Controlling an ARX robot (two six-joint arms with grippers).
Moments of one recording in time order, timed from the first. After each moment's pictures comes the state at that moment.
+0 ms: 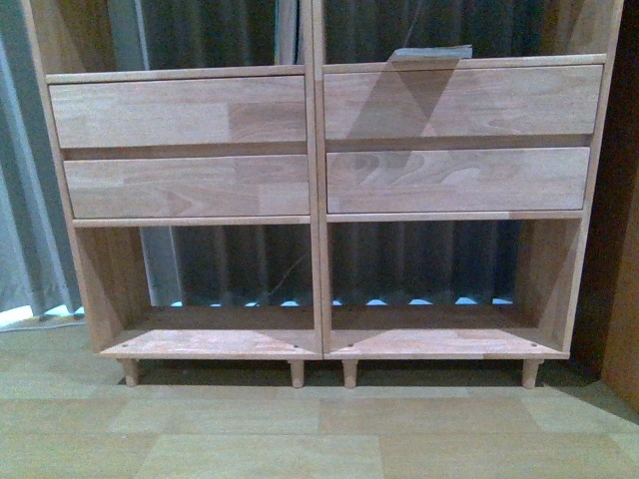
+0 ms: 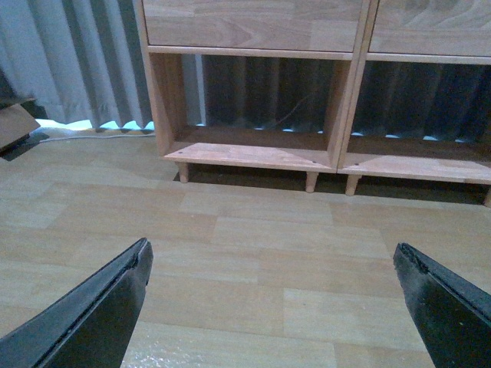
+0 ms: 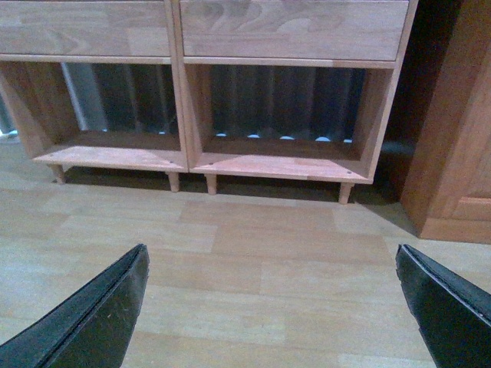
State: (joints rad) left arm 0.00 0.00 0.01 0.00 0.00 0.00; right arm 0.00 0.00 0.01 0.00 0.00 0.00
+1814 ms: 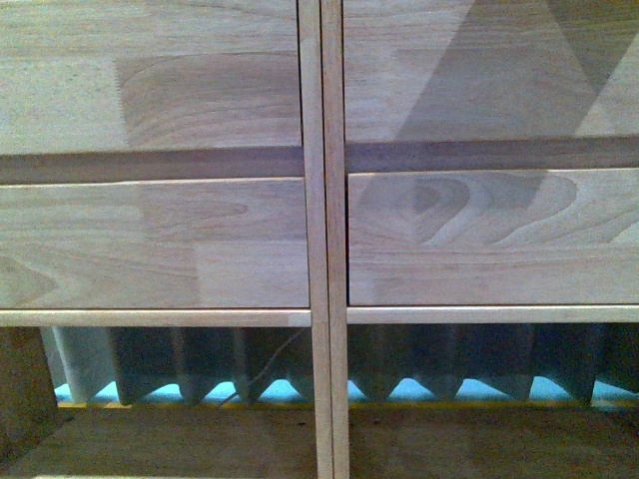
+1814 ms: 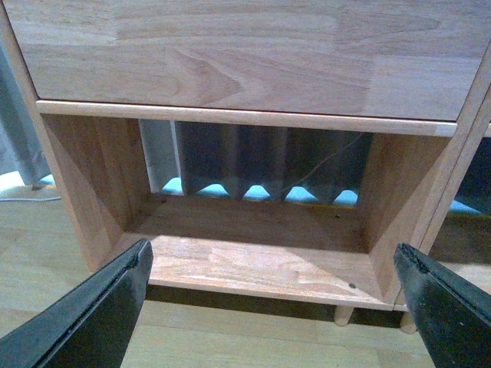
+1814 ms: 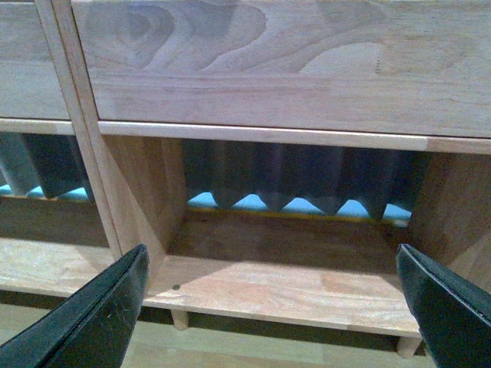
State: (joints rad) left arm 0.00 0.00 0.01 0.00 0.00 0.00; right arm 0.00 0.00 0.01 0.00 0.00 0.00
